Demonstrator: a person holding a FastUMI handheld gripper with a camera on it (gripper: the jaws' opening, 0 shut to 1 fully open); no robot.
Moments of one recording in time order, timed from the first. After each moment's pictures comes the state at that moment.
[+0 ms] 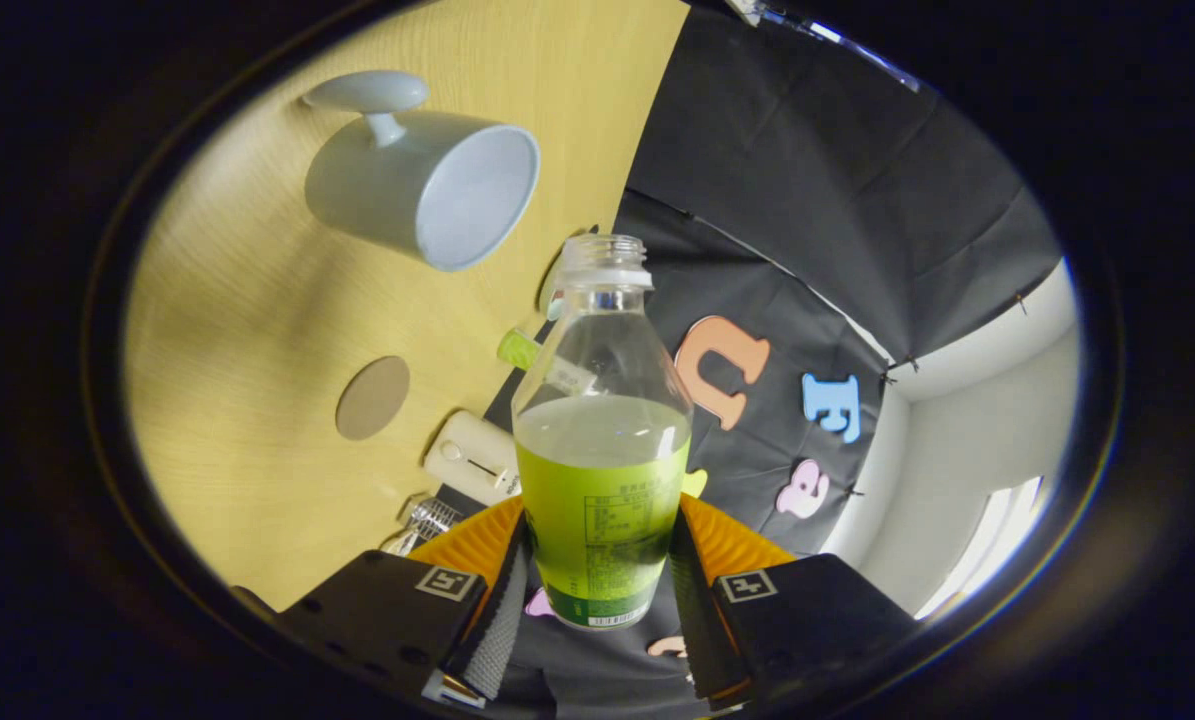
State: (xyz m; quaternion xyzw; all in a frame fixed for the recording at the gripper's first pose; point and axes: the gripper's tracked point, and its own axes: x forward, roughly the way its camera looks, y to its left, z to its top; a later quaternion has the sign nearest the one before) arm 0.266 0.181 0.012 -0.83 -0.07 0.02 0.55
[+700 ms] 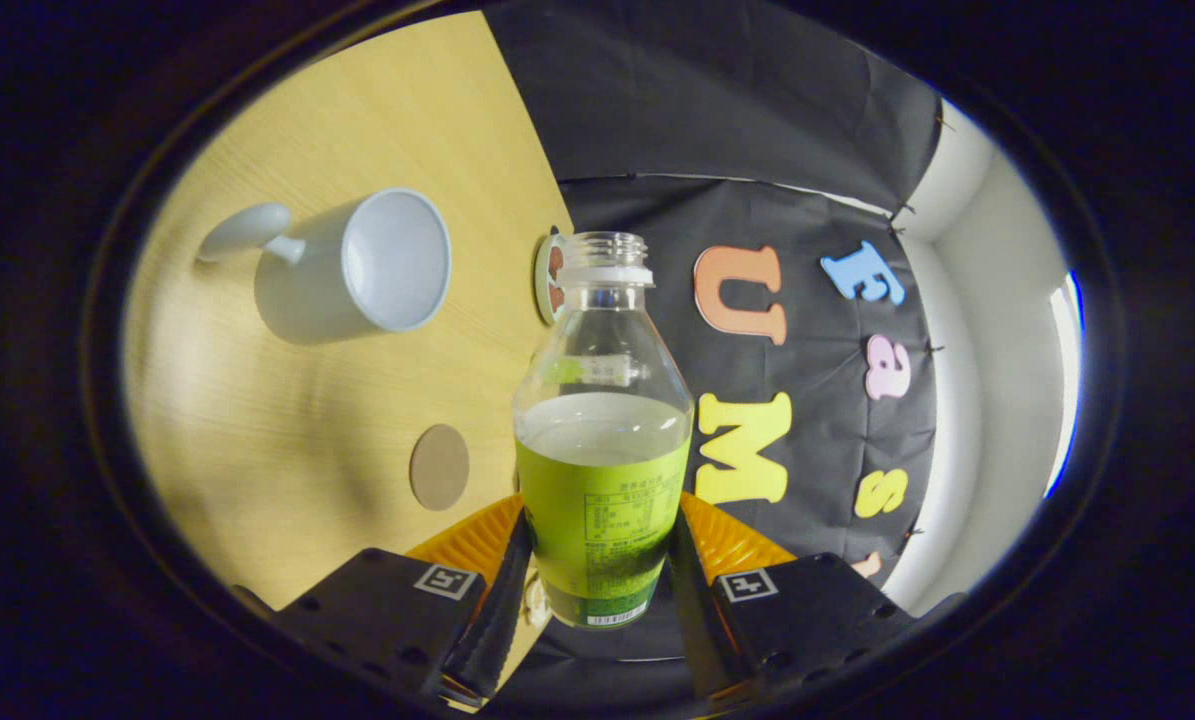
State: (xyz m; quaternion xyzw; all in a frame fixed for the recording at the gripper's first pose) arm 0.263 0.155 -0.025 -0.67 0.04 0.08 0.74
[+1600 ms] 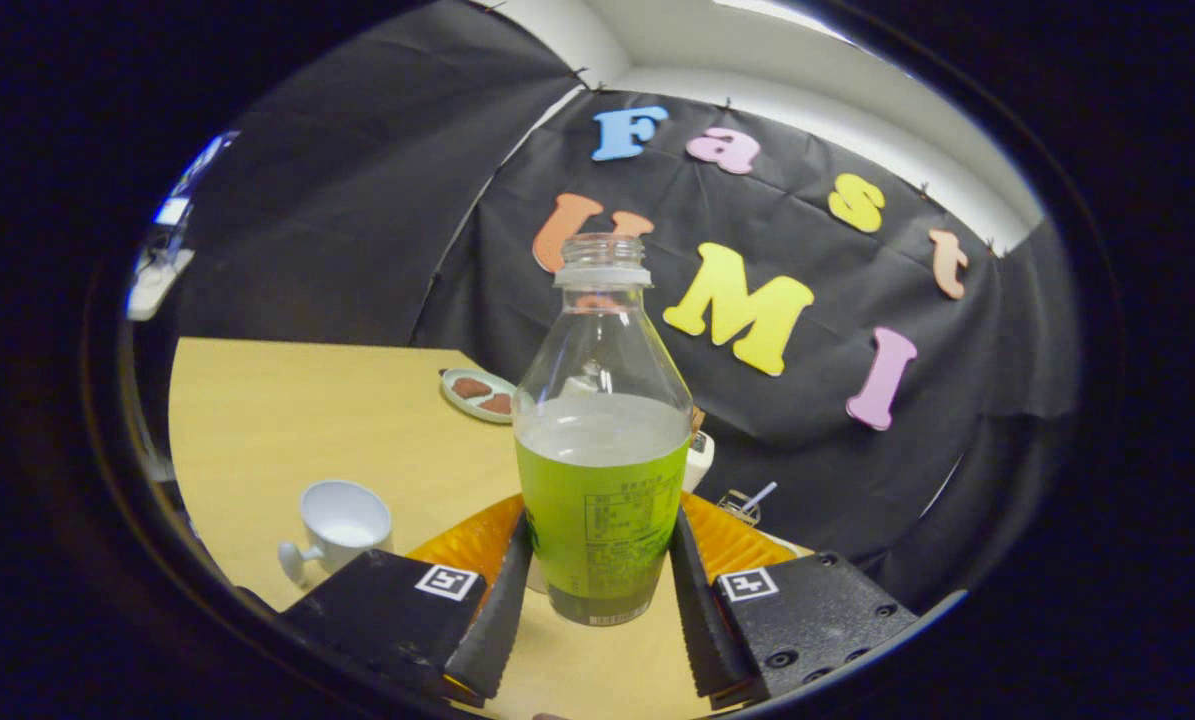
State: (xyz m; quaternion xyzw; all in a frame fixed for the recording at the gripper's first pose) arm 0.260 0.142 0.010 -0.18 0.11 0.12 0.97
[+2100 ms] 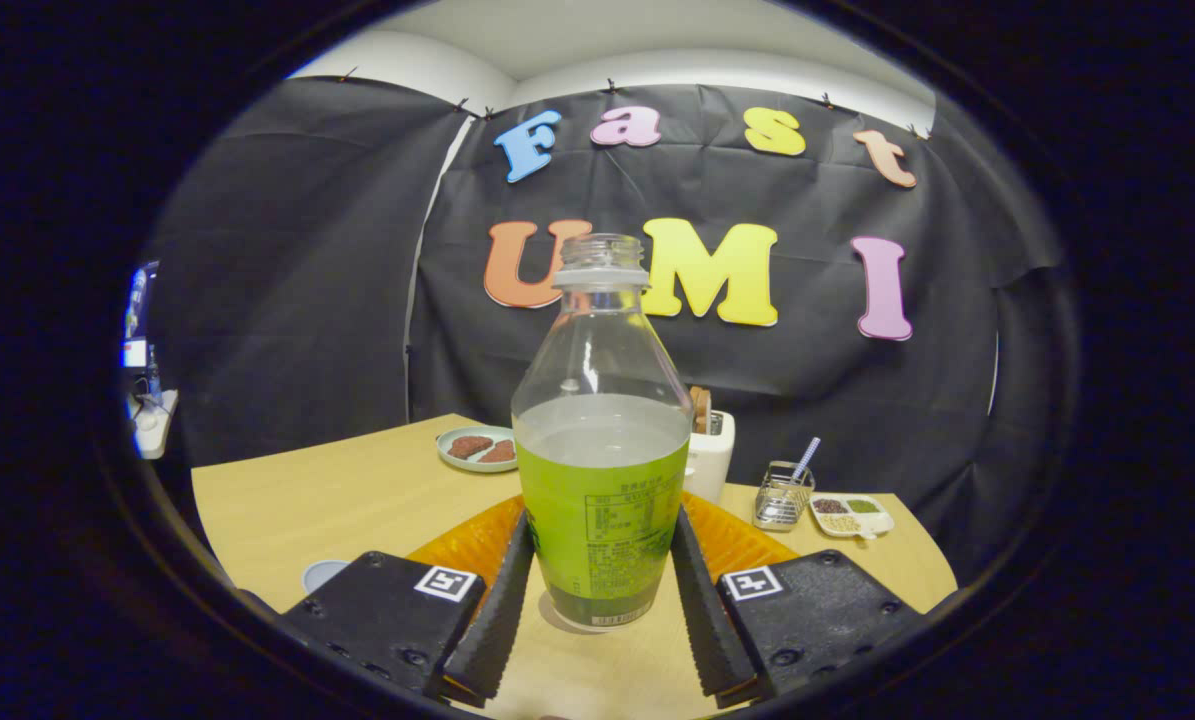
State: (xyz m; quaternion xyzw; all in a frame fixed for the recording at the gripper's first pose) arm 0.318 0.150 -0.009 -0.03 0.12 0.16 0.98
